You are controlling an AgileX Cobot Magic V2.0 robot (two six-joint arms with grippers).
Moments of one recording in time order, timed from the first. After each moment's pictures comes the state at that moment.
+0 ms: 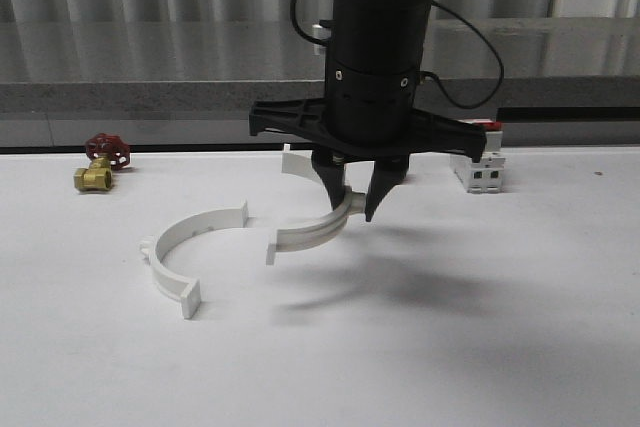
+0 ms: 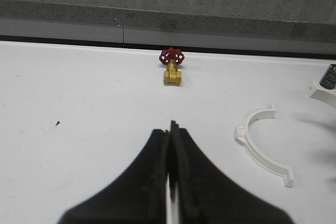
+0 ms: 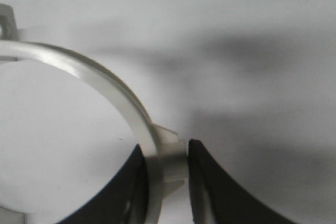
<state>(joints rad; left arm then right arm) -0.11 0.26 -0.41 0.05 0.56 -0.18 0.66 1.97 -1.46 -0.25 0.78 1.00</state>
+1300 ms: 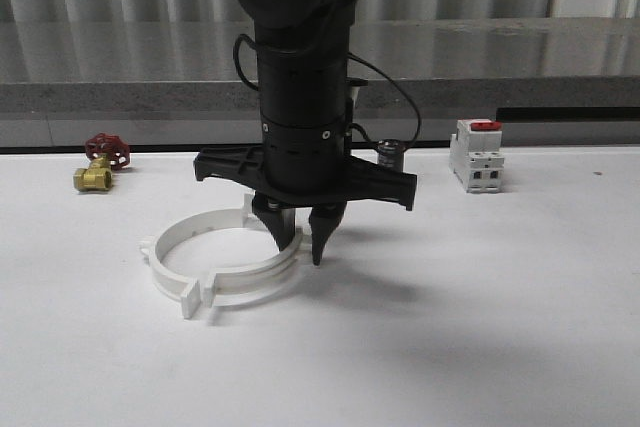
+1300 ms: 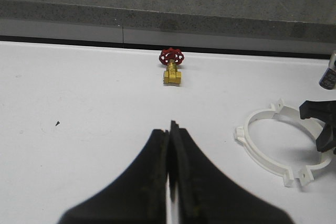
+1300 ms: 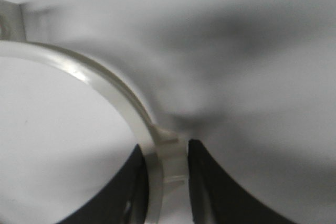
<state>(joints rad) -0.11 0.26 -0.41 0.05 0.56 -0.18 0.74 2.14 -1.62 -0.25 0.85 1.14</state>
